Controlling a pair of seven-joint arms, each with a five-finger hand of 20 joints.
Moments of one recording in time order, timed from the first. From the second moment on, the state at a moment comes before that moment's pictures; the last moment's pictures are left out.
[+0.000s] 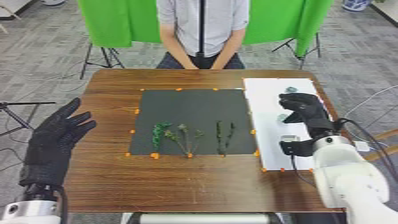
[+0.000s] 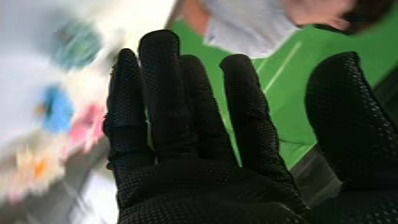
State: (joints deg) left arm 144.6 -50.8 -101.8 -138.4 43.1 26.3 21.4; right arm -104.0 -54.7 82.6 -119.5 -99.7 16.7 28.6
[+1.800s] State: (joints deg) left arm 143.5 -48.4 -101.9 -139.0 42.9 26.7 21.0; right arm -86.4 -49.5 57.0 -102.7 -138.8 10.7 47.2
